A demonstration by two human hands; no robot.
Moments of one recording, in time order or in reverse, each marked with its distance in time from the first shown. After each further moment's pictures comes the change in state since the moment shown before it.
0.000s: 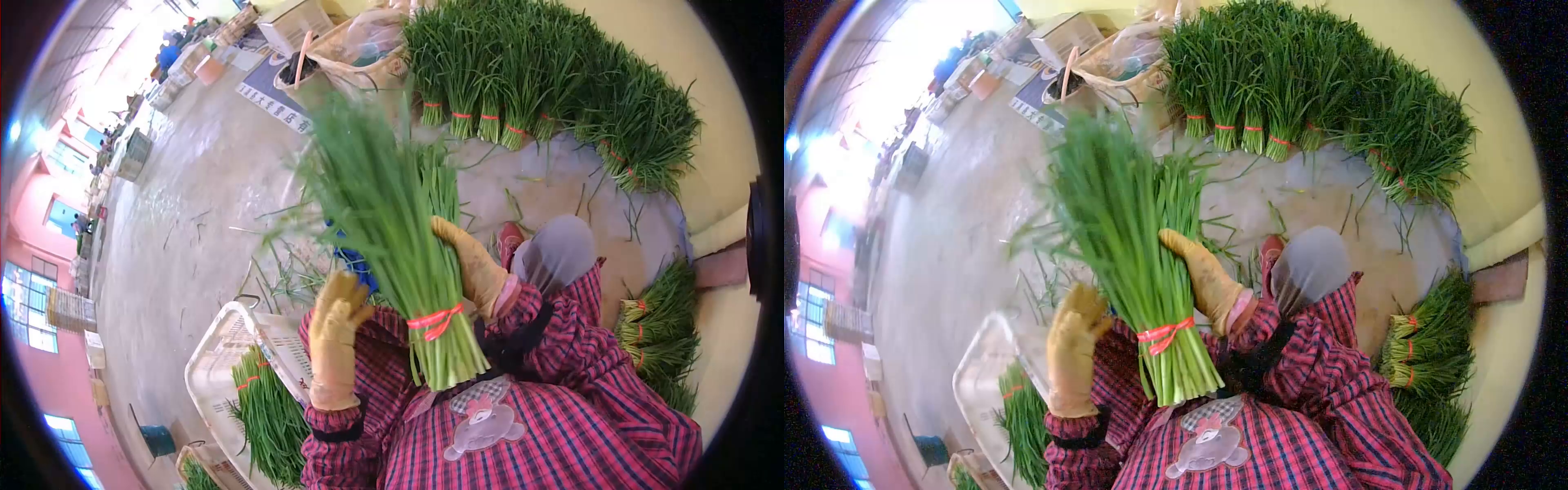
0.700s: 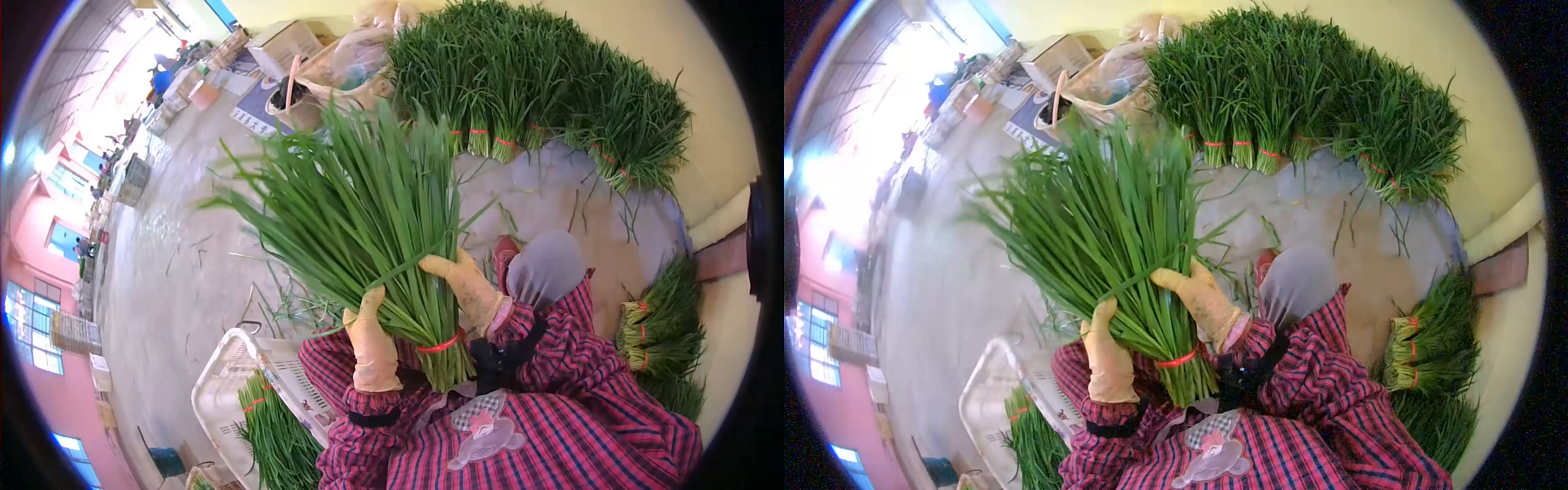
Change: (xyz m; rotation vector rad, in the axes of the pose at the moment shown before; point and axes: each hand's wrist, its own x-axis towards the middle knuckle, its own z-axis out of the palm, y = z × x) left_hand 0.037 -0.034 0.066 -0.144 0.282 -0.048; right_hand -0.019 -0.008 0.008 -0.220 0.128 -0.213
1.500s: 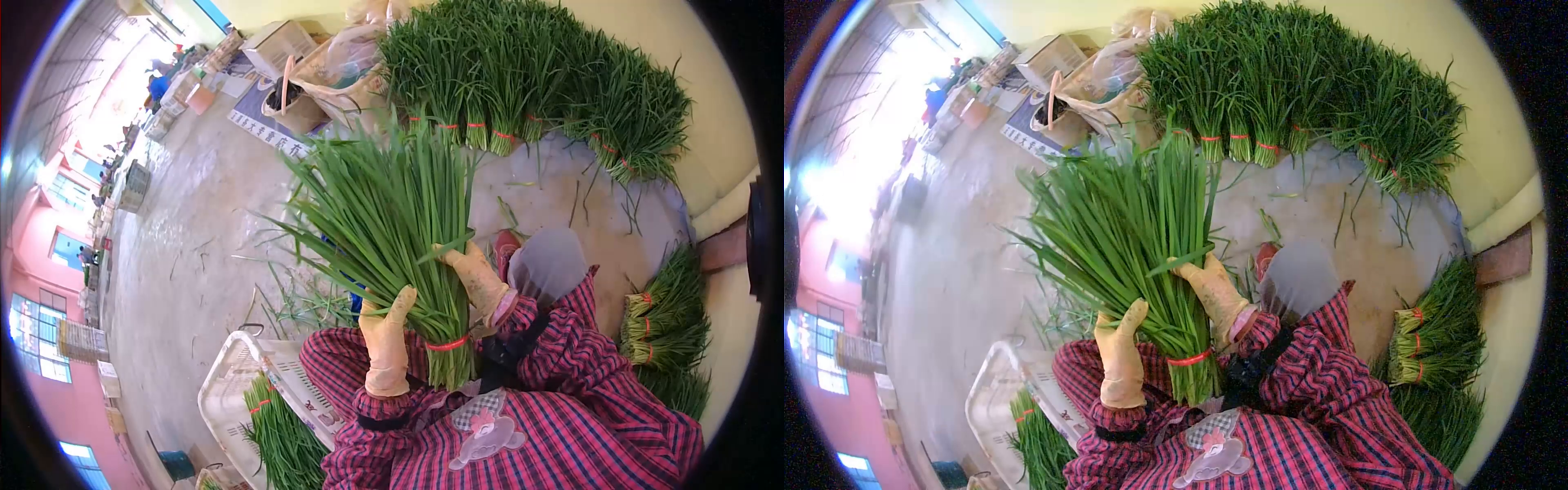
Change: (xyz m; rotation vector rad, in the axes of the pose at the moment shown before) left_hand -0.007 -0.011 0.007 0.193 -0.204 0.060; right_hand 0.016 0.013 -0.031 -0.059 0.194 -0.018
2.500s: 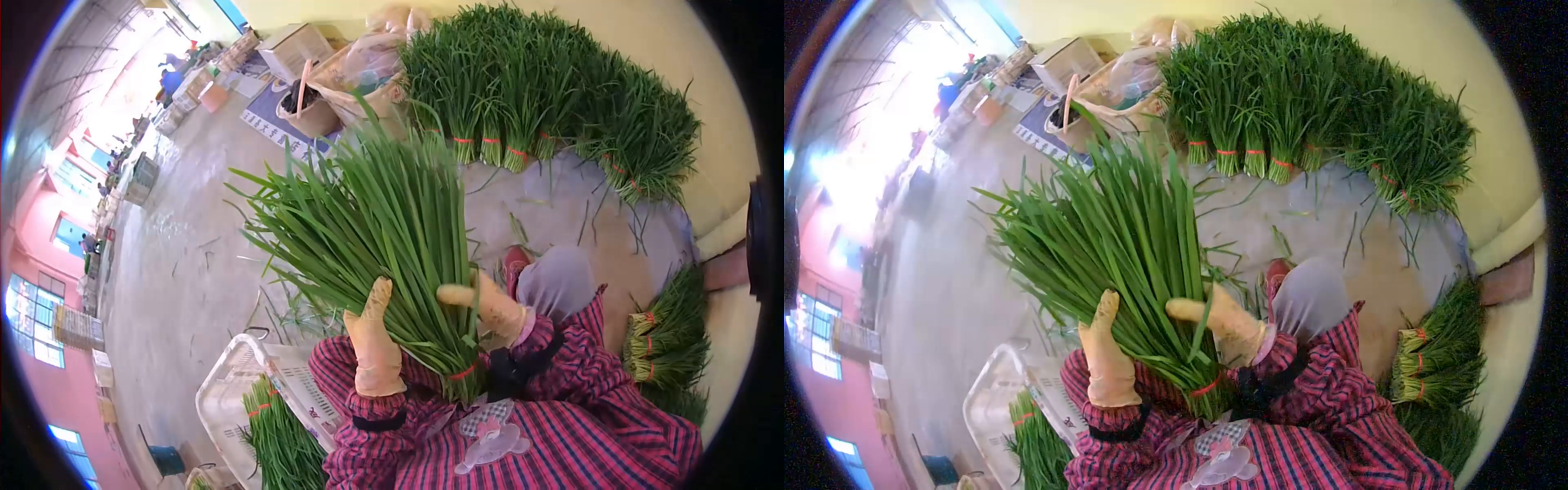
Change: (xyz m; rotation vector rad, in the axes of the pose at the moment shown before) left_hand 0.021 0.037 0.003 -0.205 0.198 0.073; right_hand -0.022 -0.022 0.008 -0.109 -0.433 -0.087
